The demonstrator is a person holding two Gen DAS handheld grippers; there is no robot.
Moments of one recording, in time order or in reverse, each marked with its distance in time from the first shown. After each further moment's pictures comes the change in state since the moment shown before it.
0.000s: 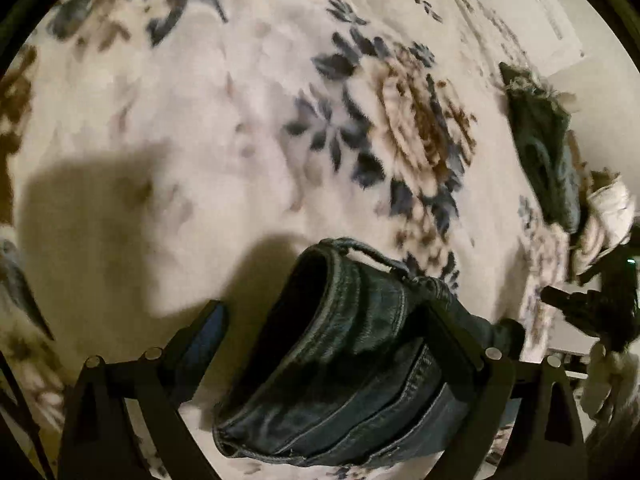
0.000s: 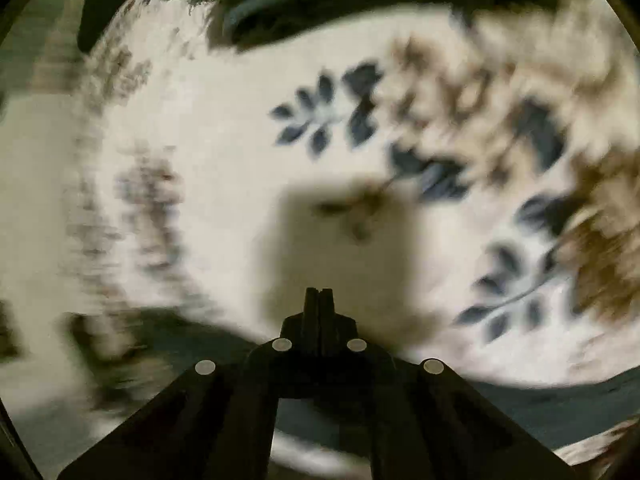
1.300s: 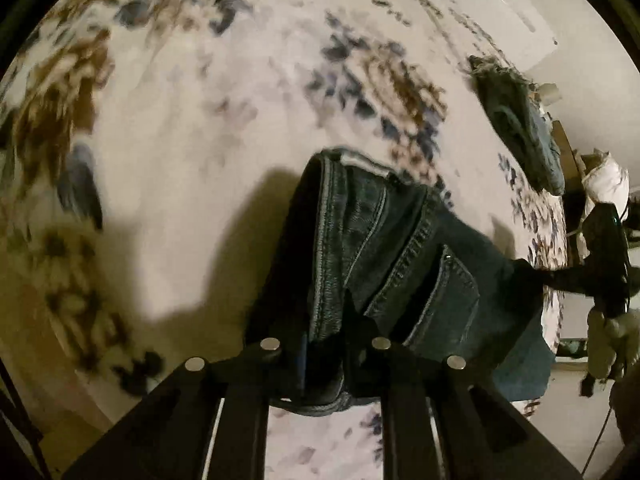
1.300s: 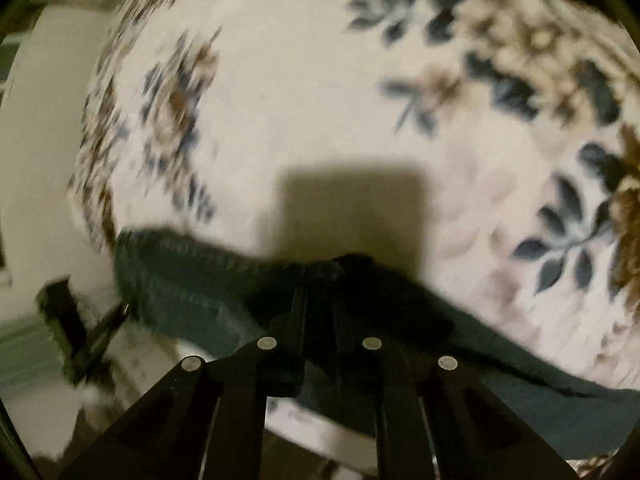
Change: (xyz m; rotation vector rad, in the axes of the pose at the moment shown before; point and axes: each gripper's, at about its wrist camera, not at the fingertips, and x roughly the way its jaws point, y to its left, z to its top) left arm -0.035 0.009 -0.082 0.070 -0.094 0.041; right arm 0.034 0.013 -0.066 -0.279 0.130 -0.067
